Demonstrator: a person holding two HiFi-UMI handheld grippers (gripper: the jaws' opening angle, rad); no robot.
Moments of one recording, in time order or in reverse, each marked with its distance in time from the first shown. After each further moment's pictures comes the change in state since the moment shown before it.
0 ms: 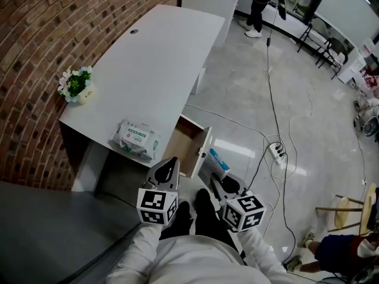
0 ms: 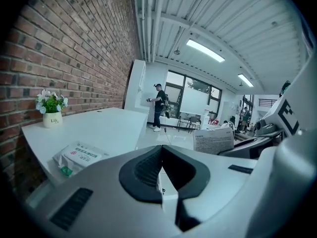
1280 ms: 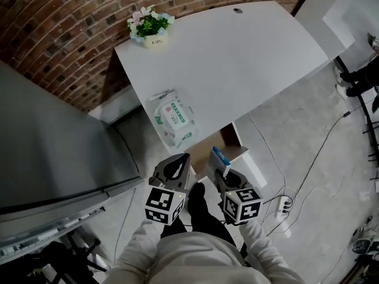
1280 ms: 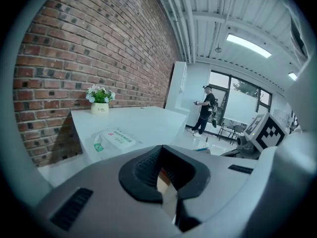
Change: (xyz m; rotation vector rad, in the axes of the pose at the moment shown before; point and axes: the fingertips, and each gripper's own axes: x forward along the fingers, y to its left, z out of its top) left arm 0.010 0.055 -0.027 -0.205 -0.038 0.494; right arm 0.143 -0.020 -0.027 -0.339 0.416 0.447
